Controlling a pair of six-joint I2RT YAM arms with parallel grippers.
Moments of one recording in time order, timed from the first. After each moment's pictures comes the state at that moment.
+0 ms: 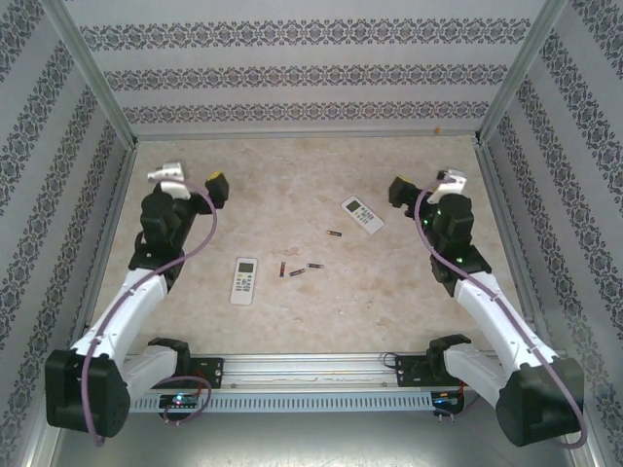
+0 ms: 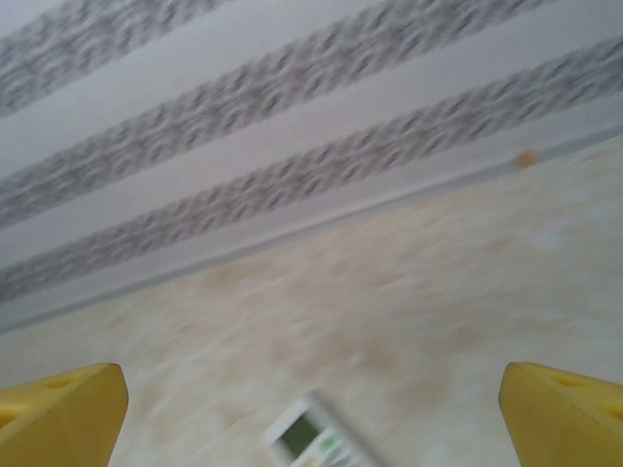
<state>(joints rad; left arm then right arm) -0.15 1.04 0.74 0.17 0.02 -0.29 0.22 1.01 0.69 0.07 0.02 0.46</state>
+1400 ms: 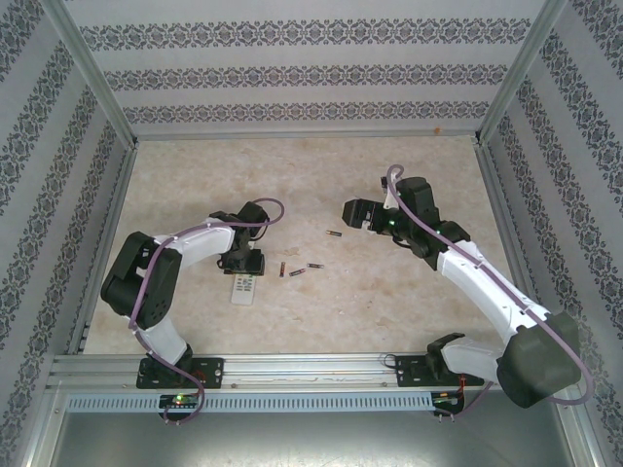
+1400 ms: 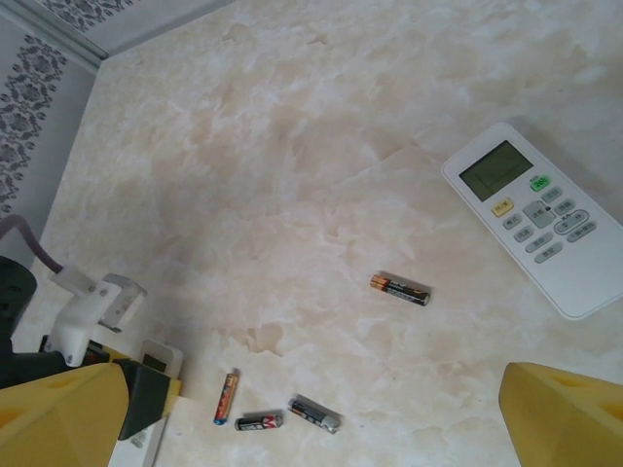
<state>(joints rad) -0.44 1.71 1.00 -0.78 -0.01 -0.43 0.37 1.20 0.90 -0.34 -0.27 0.55</state>
